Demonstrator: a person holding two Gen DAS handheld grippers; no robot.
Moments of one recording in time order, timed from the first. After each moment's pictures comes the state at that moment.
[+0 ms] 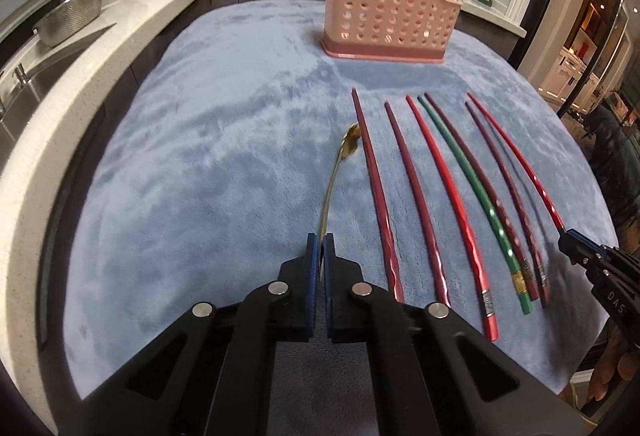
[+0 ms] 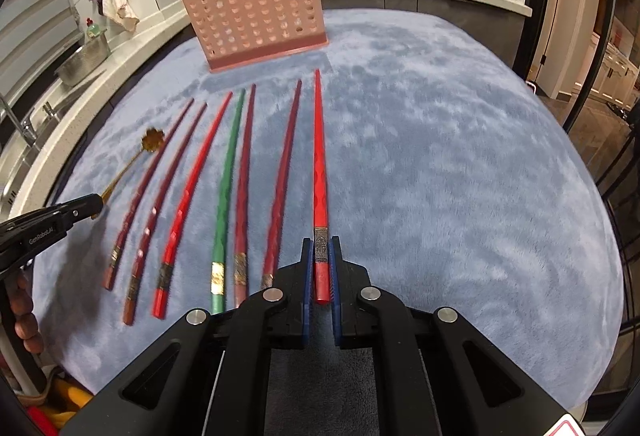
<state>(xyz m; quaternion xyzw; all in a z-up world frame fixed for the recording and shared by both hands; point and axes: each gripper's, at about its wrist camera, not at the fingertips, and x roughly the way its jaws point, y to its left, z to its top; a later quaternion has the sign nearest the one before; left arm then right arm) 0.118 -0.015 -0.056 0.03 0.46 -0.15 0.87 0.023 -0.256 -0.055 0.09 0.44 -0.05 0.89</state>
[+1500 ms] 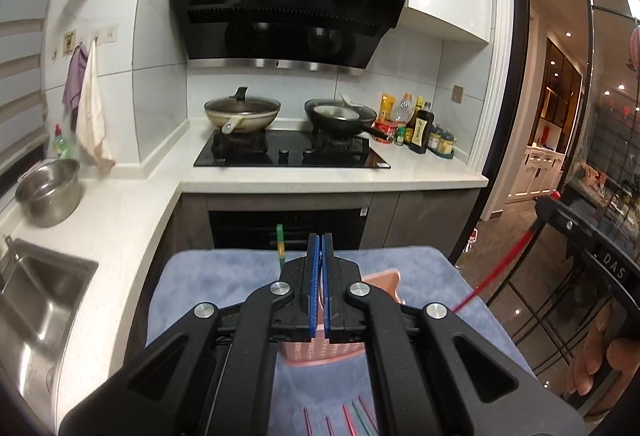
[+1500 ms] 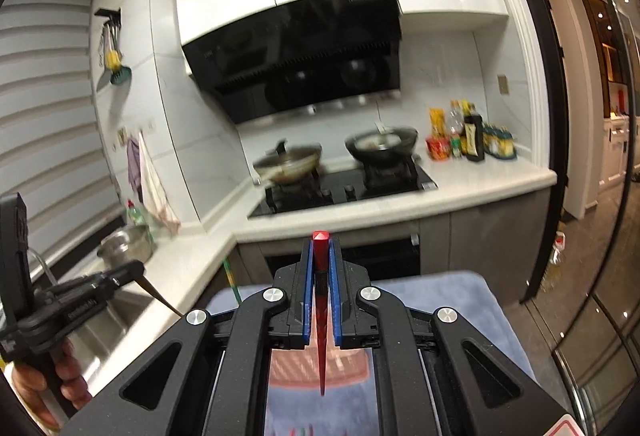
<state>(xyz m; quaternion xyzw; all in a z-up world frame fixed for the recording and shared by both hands) 0.262 -0.080 0.210 -0.01 0.23 -0.20 0.95 0.180 -0.309 0.215 0.12 0.15 -0.01 0.98</state>
